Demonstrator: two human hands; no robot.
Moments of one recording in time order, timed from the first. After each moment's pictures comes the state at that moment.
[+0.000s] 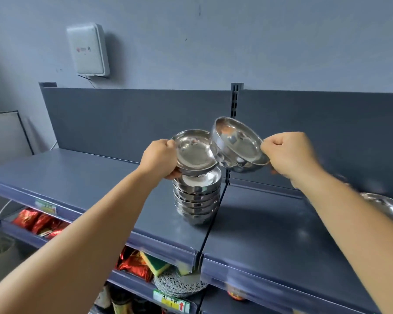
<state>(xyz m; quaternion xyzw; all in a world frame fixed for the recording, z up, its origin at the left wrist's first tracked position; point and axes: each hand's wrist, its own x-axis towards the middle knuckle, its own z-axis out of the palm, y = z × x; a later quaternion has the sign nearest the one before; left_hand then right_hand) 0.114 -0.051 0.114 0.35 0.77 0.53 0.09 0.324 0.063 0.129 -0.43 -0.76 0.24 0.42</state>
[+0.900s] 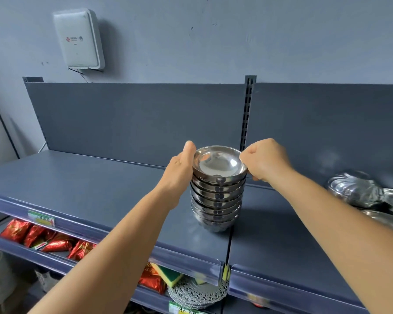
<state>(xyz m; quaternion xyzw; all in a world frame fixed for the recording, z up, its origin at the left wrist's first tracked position) 0.088 -0.045 0.079 0.42 0.64 0.59 0.26 0.233 0.055 0.108 -0.47 -0.79 0.22 0.33</state>
